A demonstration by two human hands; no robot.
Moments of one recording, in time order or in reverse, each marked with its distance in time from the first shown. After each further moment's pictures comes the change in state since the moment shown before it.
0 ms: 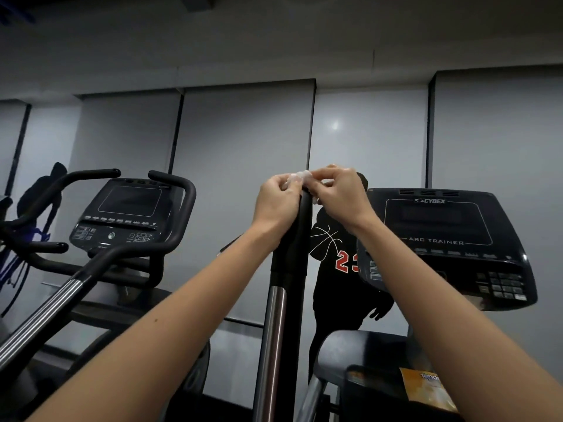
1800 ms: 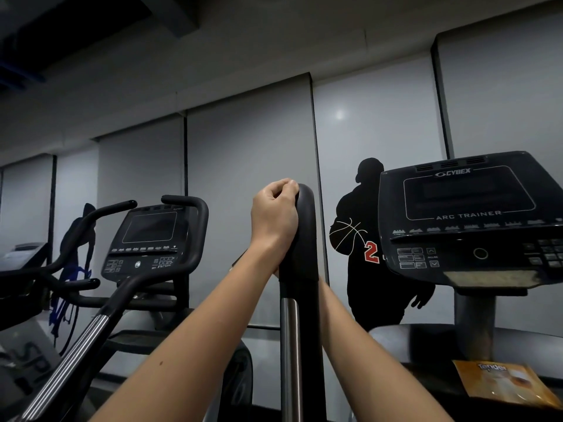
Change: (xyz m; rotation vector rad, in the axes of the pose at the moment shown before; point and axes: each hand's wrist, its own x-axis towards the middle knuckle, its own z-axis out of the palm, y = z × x) left_hand -0.009 -0.001 0.001 0.044 0.053 0.005; right_hand -0.050 0.059 0.109 0.841 -0.010 1.062
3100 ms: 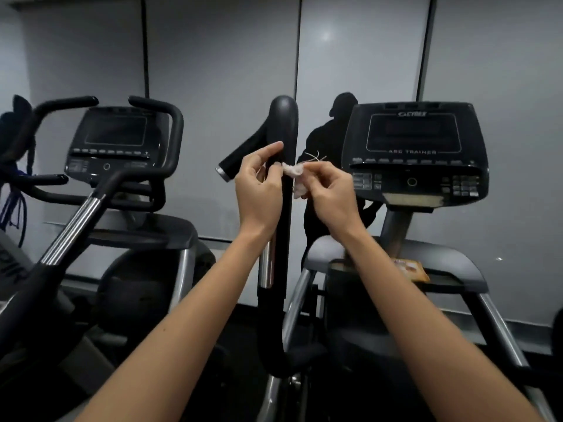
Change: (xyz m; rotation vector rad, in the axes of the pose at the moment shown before) left_hand -0.127 -0.014 -0.034 -0.232 0.054 0.016; right_hand -0.167 0.006 -0.062 -0.469 -0.007 -0.842
